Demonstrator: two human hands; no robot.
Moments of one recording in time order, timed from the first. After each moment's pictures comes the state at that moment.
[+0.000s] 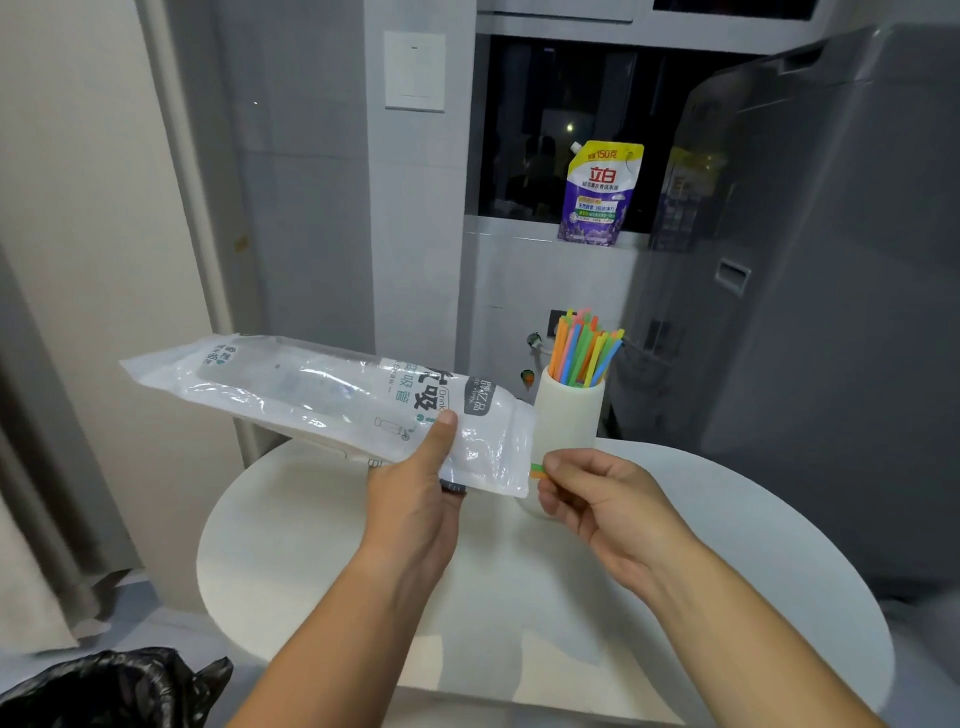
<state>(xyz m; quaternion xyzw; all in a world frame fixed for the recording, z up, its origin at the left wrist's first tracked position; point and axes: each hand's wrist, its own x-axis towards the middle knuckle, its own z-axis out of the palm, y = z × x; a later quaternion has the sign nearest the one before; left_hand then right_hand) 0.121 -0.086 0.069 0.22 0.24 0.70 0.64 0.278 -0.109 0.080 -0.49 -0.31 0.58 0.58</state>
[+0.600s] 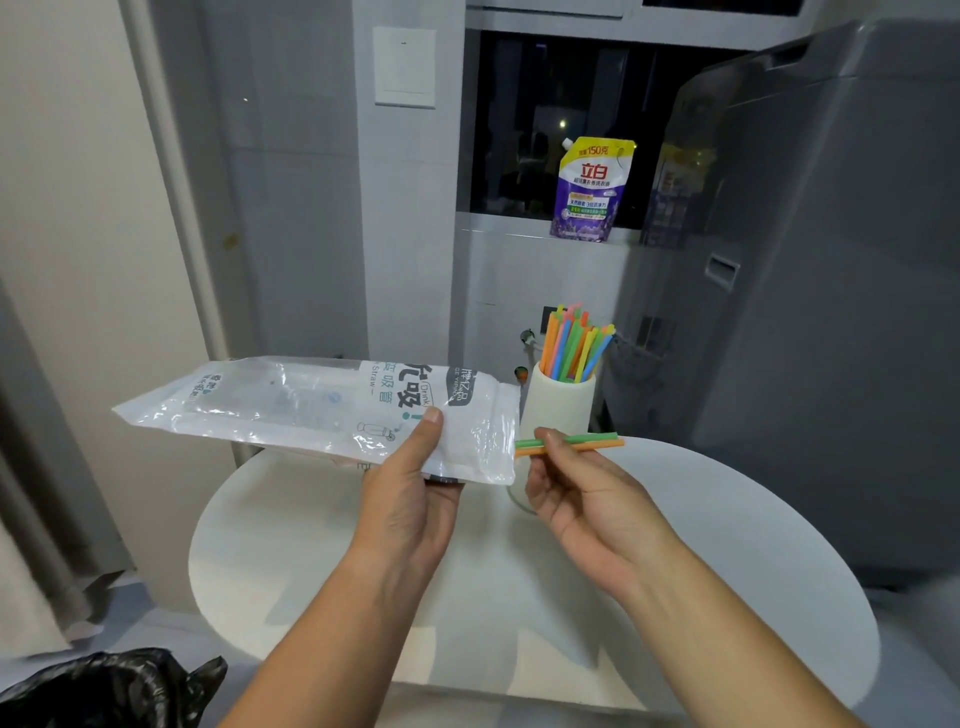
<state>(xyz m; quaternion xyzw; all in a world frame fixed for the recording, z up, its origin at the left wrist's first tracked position) 0.121 -0.085 0.068 0.18 0.17 0.70 0.67 0.263 -0.118 0.085 -0.35 -0.21 0.65 0.64</state>
